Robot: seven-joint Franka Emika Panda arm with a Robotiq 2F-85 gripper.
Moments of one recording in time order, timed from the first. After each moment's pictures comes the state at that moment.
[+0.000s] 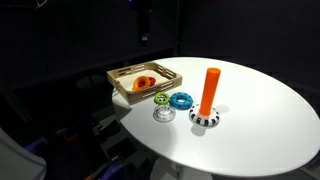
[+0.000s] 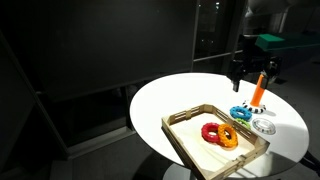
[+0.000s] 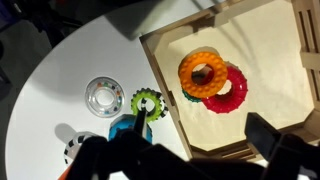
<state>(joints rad) 0.09 -0.05 0.15 -2.28 -0.01 2.11 0.75</state>
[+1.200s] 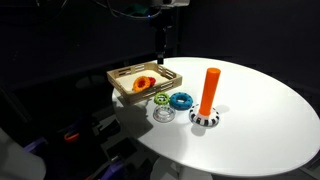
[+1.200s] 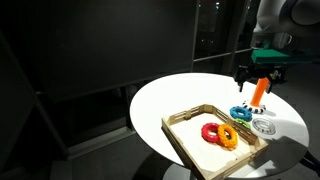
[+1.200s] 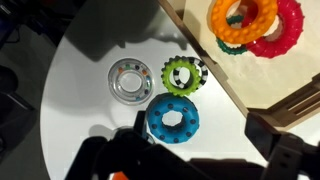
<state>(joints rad) 0.03 0.00 0.05 -2.35 -0.08 2.29 0.94</state>
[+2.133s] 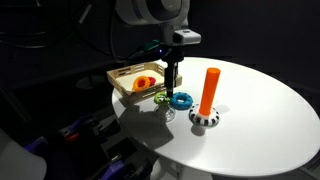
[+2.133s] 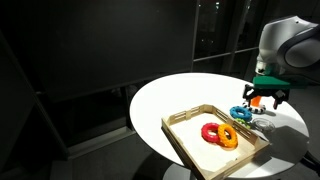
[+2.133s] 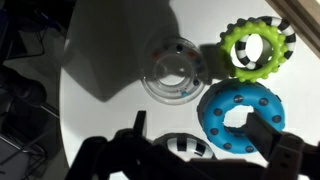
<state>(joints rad) 0.02 0.18 -0.08 -2.42 -0.22 2.48 1.08</state>
